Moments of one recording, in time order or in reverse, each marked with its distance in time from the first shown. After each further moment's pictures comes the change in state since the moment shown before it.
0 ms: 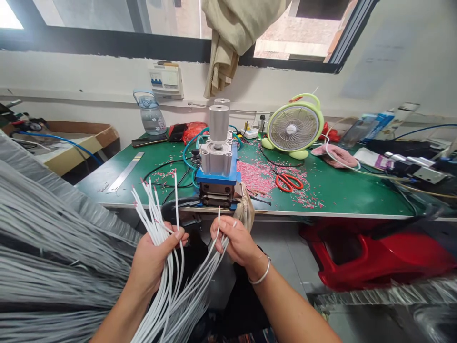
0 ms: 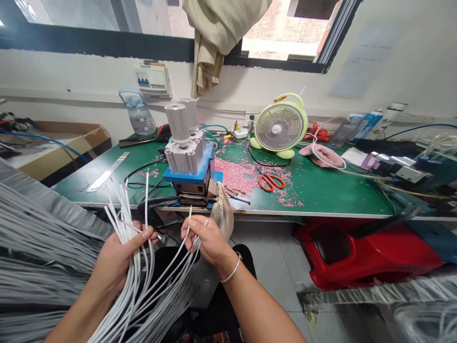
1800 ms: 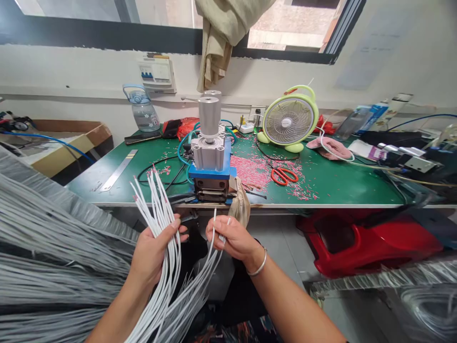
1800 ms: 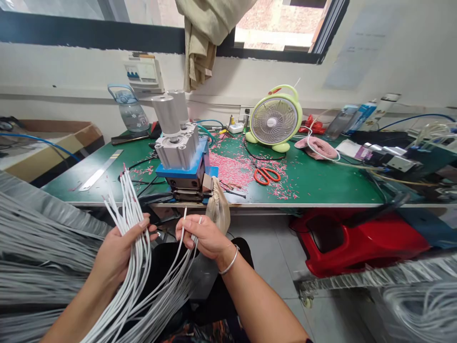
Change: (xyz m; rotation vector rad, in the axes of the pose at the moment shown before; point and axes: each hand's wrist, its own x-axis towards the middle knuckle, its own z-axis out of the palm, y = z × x) left_hand 0.004 0.000 0.010 0.009 0.073 -0.043; right_hand -0.007 0.002 -0.008 0.006 -0.138 0.086
